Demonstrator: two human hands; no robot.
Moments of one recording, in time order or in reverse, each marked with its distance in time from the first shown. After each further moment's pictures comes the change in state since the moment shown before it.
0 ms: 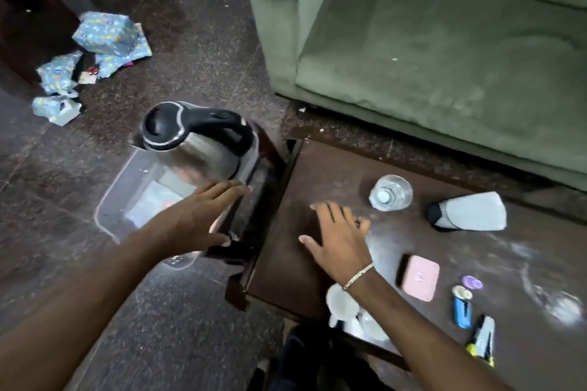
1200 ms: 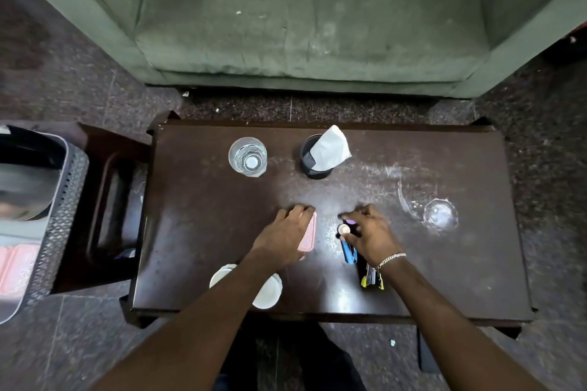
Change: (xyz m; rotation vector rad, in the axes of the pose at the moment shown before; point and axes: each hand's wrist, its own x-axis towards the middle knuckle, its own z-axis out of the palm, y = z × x) left_hand 0.208 0.334 0.228 0.019 -0.280 0.101; right_hand -0.163 0.339 0.024 0.447 -0.226 0.545
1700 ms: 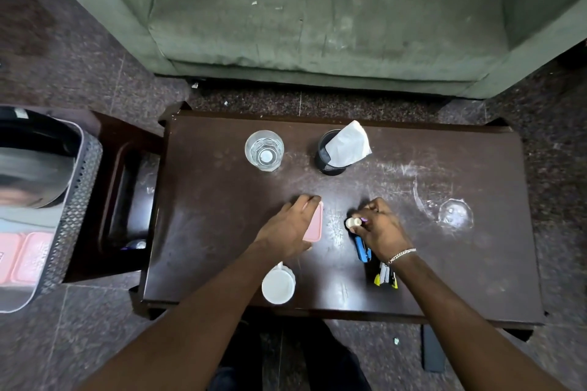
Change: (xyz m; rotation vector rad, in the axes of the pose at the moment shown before) left_hand -0.005 -0.024 -0.007 -0.108 0.028 0.017; right_hand 0.008 -0.010 0.008 -0.081 0.036 -0.034
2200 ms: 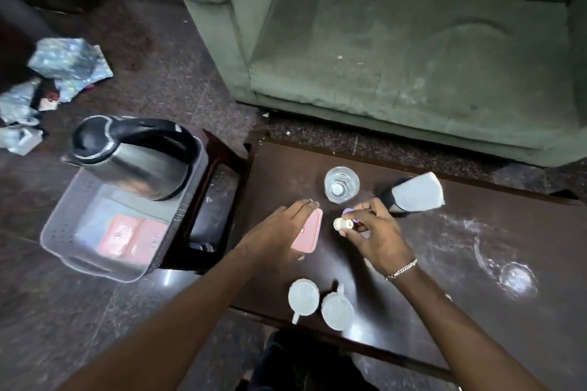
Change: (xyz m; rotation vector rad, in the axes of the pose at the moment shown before) left_hand -0.117 -0.106 -0.101 -0.021 0.216 0.026; right_hand 0.002 -0.190 -0.004 0.296 0.160 -0.491
